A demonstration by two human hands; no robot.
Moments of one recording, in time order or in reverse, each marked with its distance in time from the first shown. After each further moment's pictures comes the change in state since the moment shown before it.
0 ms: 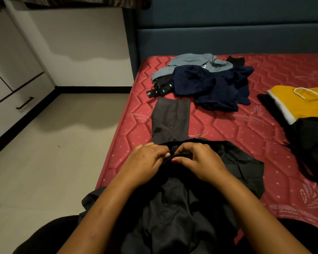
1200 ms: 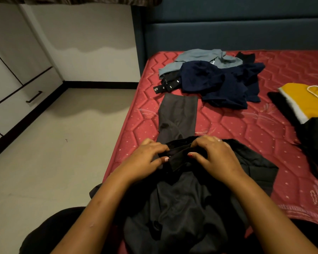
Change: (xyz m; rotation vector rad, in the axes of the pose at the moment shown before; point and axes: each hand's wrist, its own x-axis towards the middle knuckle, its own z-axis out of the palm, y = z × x) left_hand -0.012 -0.016 -0.005 -0.153 -0.153 -0.062; right_hand -0.001 0.028 0.004 -0.200 0.159 -0.196
